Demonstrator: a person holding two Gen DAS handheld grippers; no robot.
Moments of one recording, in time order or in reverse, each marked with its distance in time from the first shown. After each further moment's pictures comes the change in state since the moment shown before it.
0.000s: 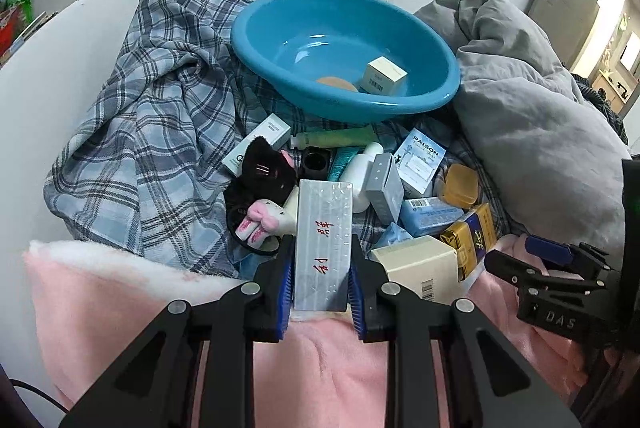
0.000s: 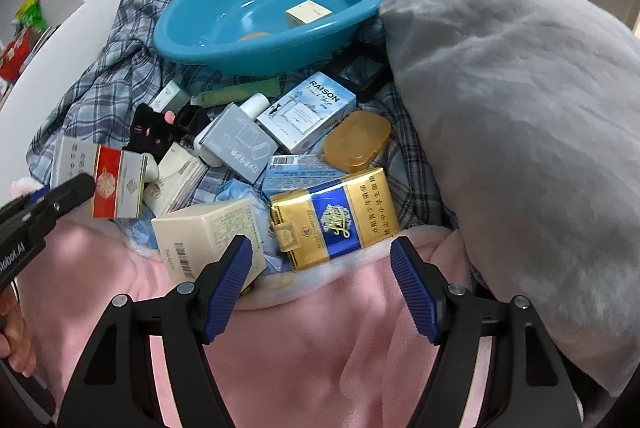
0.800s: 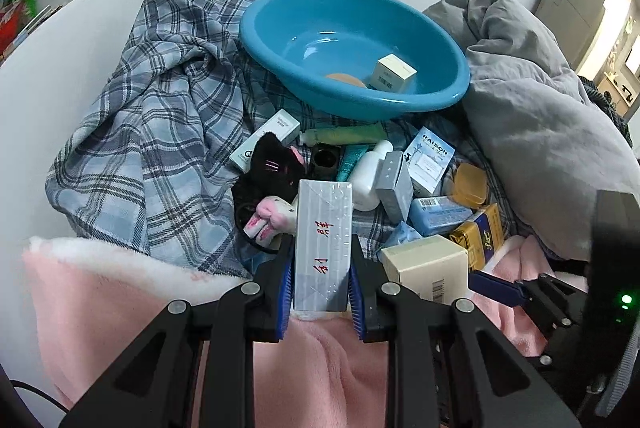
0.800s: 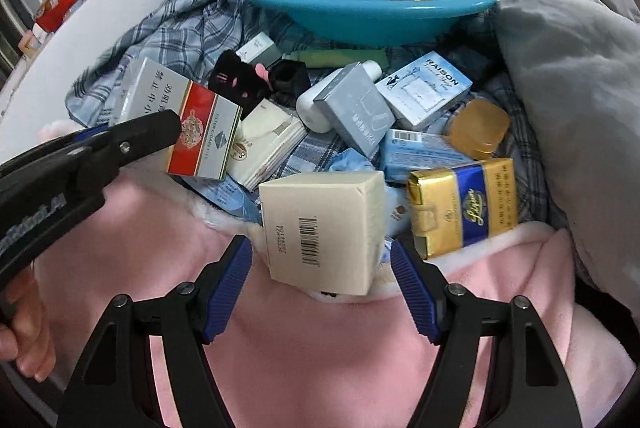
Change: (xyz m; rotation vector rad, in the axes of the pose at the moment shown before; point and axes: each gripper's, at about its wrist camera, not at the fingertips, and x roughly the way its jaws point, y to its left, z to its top) left arm 0.004 0.005 -0.001 -0.014 0.009 0.017; right arm 0.022 0.079 -0.018 -0.138 0.052 0.119
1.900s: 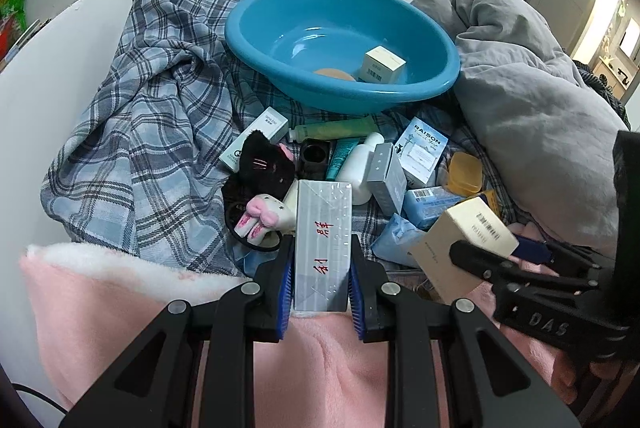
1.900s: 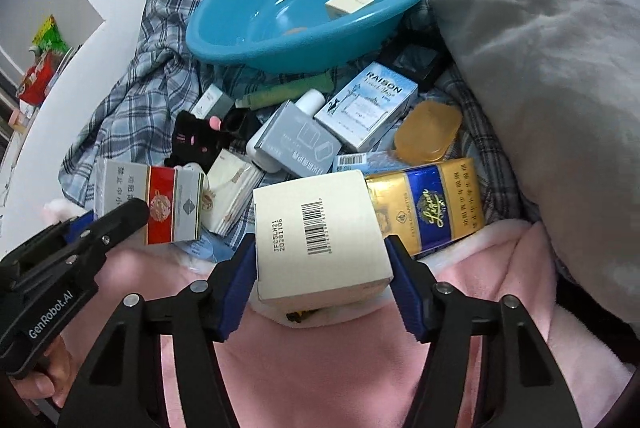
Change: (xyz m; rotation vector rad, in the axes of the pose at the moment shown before) left arm 0.002 -0.008 -0.002 0.047 0.012 -0.001; right arm -0.014 -0.052 0.013 0.194 -0.068 0.049
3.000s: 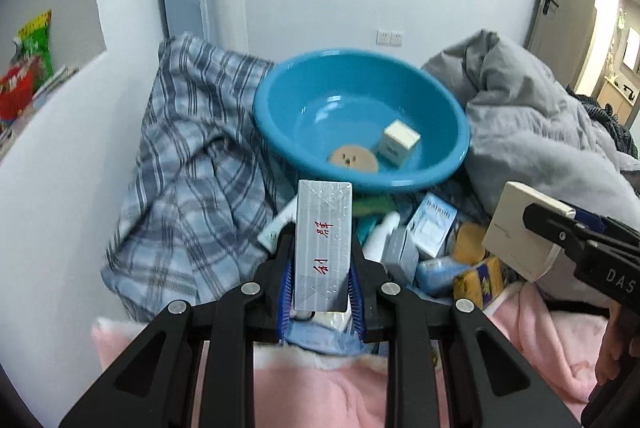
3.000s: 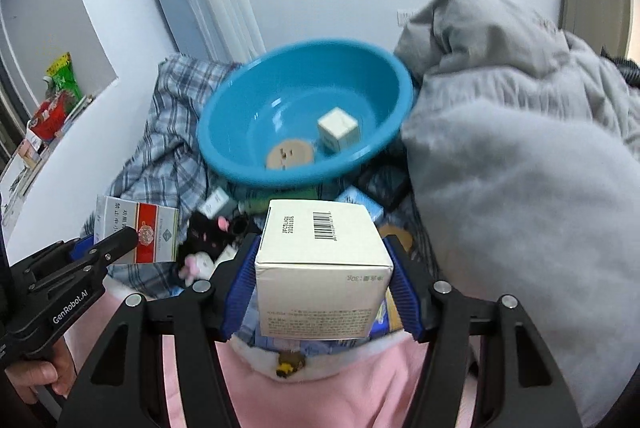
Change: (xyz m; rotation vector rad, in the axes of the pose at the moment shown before) left arm -0.049 0.007 0.049 0.003 -0.185 0.066; right arm -0.079 0.005 0.048 -0.066 -0.267 -0.058
